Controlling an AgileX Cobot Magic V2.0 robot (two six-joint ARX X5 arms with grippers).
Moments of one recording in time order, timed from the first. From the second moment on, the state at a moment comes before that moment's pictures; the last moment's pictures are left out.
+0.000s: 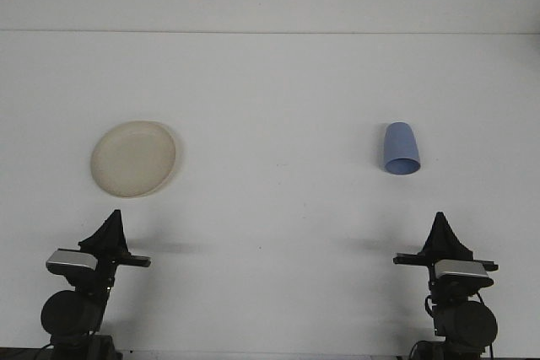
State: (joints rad) left arm -0.03 0.00 0.03 0.17 0.05 -0.06; right arm -0.02 0.00 0.01 0.12 0.02 0.11
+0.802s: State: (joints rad) left arm -0.03 0.00 0.03 0.17 0.05 -0.06; right arm -0.02 0.22 0.47 -0.31 0.00 0.11
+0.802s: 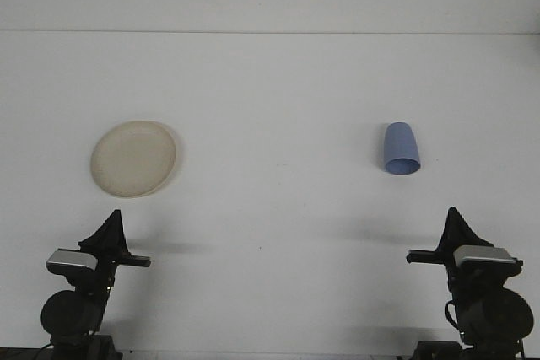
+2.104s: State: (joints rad) left arm -0.03 0.00 0.03 0.17 0.05 -0.06; right arm -0.02 0.72 0.90 -0.82 -0.03 0.11
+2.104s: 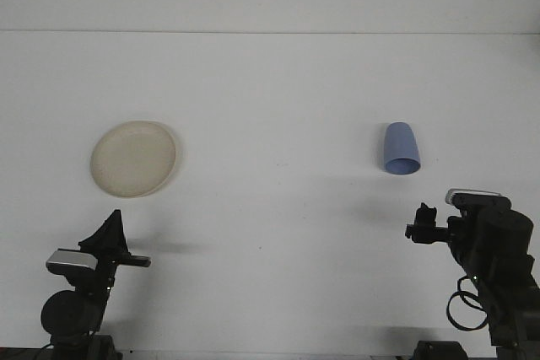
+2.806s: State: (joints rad) left arm -0.03 0.00 0.03 0.17 0.05 -0.06; right arm -0.02 0.94 0.70 -0.25 -0.03 0.10
